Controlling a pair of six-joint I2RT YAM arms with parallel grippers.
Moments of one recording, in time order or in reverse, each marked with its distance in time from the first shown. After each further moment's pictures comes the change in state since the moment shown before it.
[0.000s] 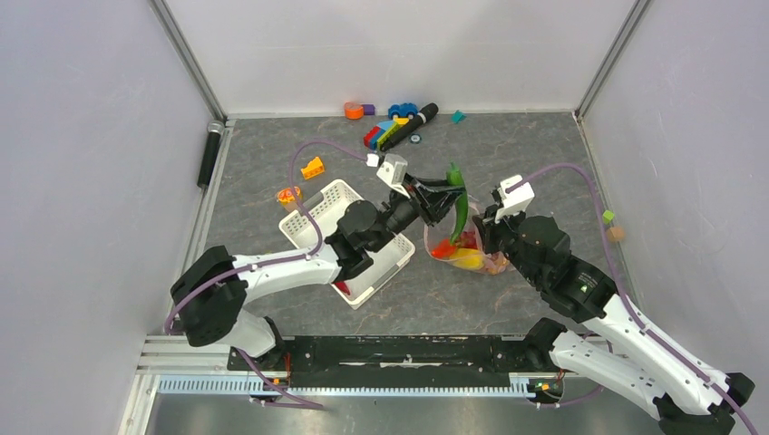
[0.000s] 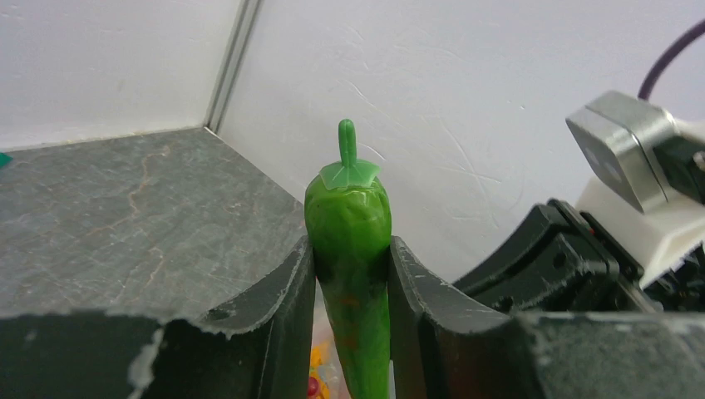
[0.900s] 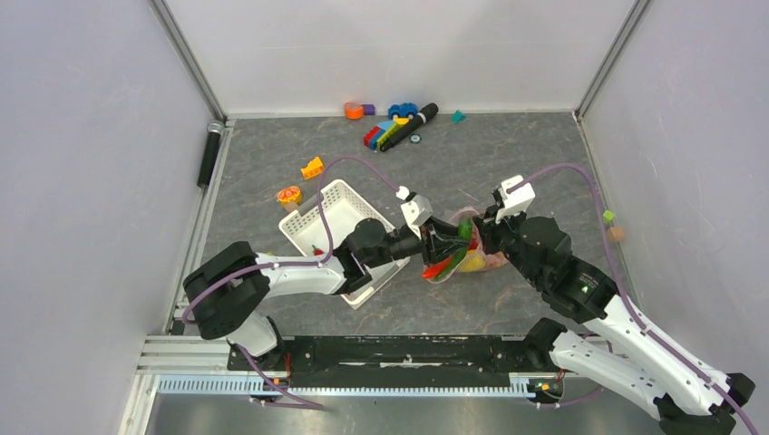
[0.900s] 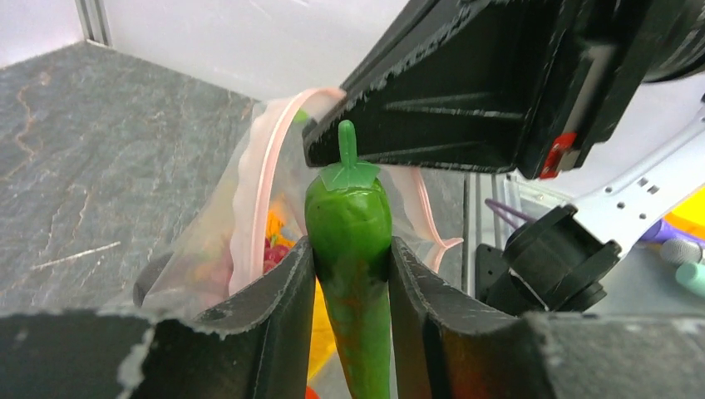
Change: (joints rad) left arm -0.033 0.076 -0.174 0.119 0.350 0.185; right arm 0.000 -0.006 0.000 -0.001 0.004 0.006
